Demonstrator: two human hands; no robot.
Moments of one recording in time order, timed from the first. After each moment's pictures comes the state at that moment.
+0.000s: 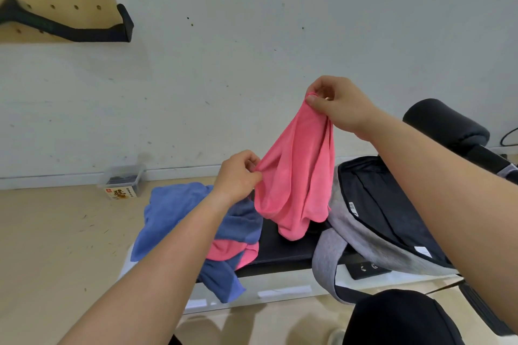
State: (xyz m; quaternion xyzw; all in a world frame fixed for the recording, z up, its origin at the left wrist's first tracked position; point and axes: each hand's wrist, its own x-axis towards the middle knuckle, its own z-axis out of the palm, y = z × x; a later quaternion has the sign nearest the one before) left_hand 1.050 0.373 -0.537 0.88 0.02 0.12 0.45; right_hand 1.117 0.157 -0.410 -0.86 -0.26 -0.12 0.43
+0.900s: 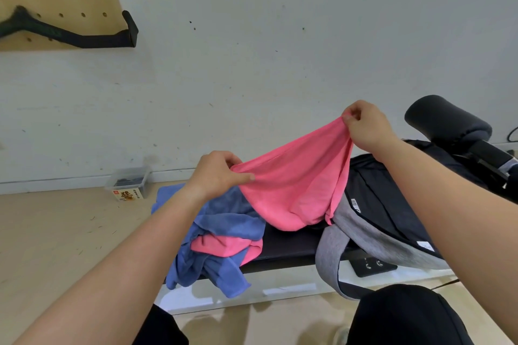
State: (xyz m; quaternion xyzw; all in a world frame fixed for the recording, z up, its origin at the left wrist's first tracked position) left_hand 1.034 0.417 -0.523 0.92 0.04 0.09 0.38; right_hand 1.122 0.115 -0.458 -0.90 -0.06 -0.16 0.41
